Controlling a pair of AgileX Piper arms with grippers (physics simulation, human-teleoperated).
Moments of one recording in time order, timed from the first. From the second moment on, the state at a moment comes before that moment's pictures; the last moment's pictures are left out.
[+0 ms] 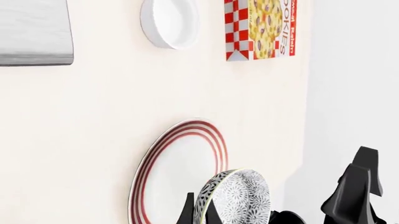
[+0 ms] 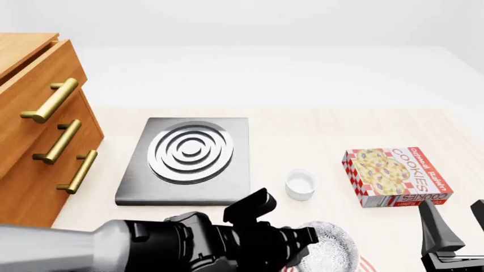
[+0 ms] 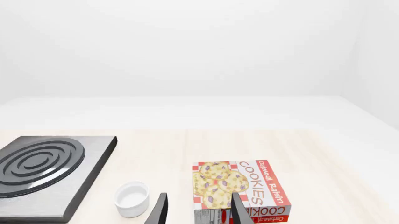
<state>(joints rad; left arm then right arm) -1.15 1.65 -0.88 0.04 -1.26 0.00 0.03 0.00 -0.02 0.00</state>
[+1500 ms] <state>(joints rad) -1.04 1.69 -0.85 0.00 -1.27 0.00 0.03 0.00 -0.02 0.00</state>
